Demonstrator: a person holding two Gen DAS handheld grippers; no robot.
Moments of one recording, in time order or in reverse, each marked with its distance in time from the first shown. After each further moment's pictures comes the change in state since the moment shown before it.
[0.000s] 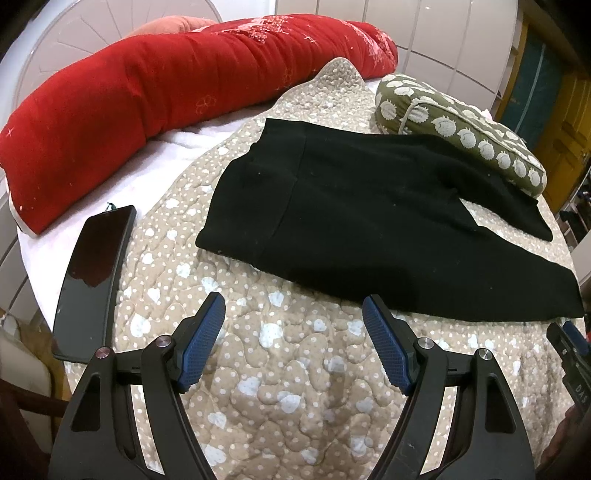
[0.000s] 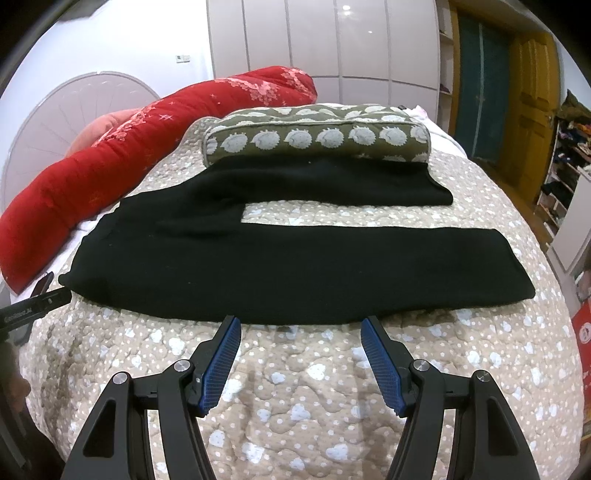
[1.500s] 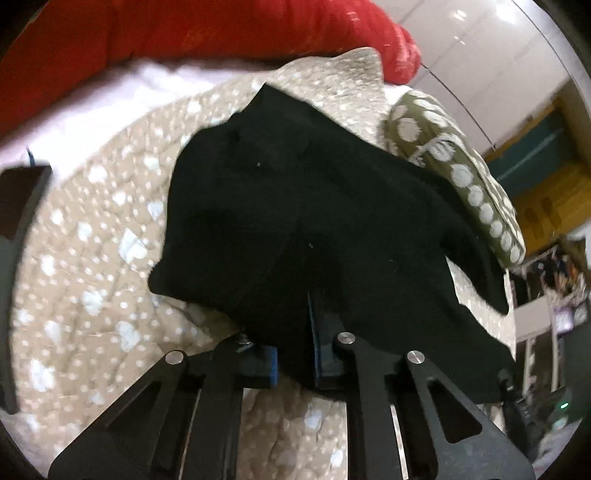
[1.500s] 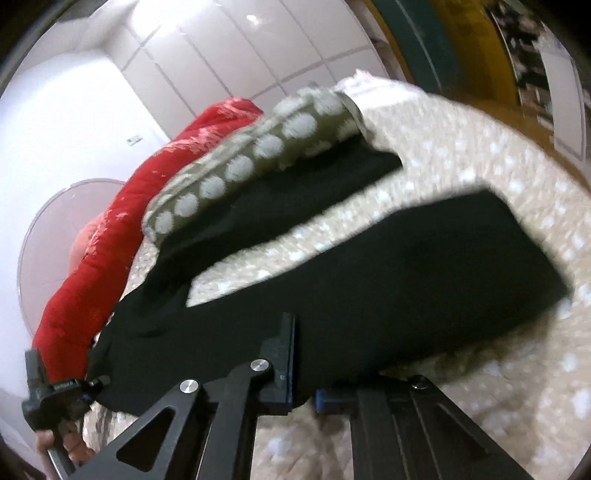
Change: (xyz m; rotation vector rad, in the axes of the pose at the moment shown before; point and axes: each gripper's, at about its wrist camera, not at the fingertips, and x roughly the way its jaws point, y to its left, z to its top) left arm 0.059 0.022 0.045 -0.264 0.118 -0.263; right arm 0.036 -0.108 0.022 0.392 -0.068 0.166
